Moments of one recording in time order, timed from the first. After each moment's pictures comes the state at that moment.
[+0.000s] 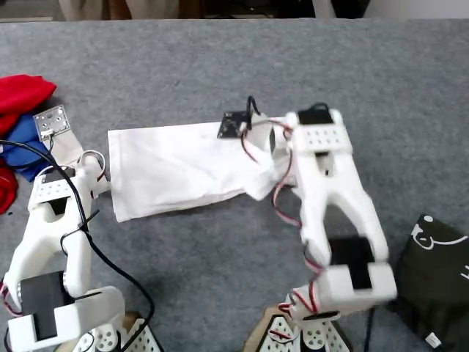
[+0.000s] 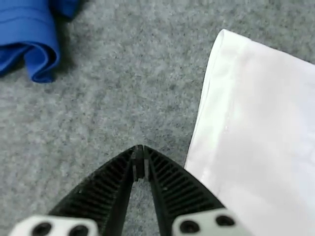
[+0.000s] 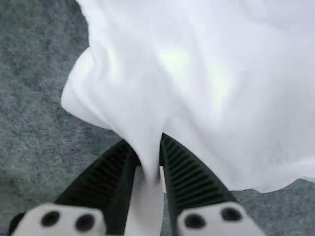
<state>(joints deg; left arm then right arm) -18.6 -12.4 49.6 30.8 0.5 -8.3 6.5 12.2 74.6 64.4</state>
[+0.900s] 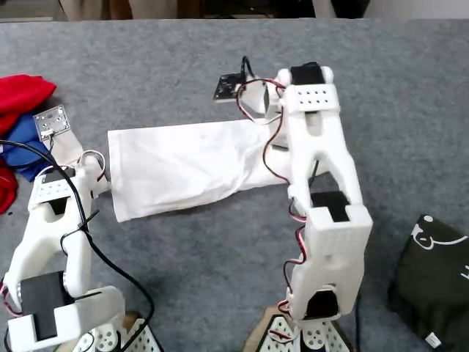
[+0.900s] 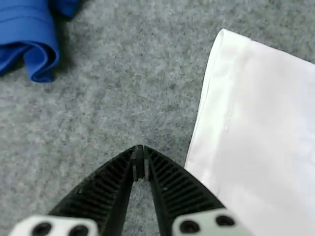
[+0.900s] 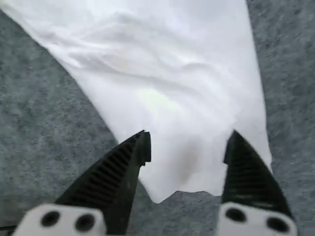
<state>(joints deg) -18.6 -12.4 49.6 30.8 0.5 -8.5 28.4 -24.3 90.2 63.1</state>
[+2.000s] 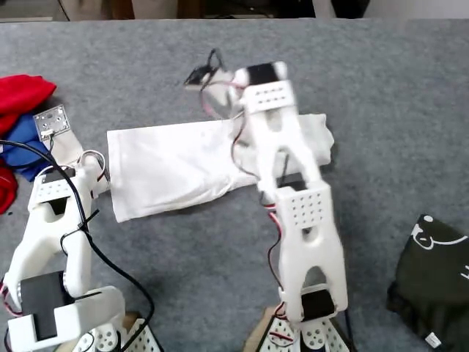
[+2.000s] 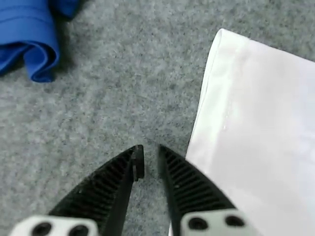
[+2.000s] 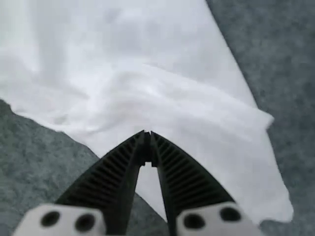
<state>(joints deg) -18.6 -12.4 49.4 31.2 0.5 -15.2 52.1 -60.5 100.1 42.3</state>
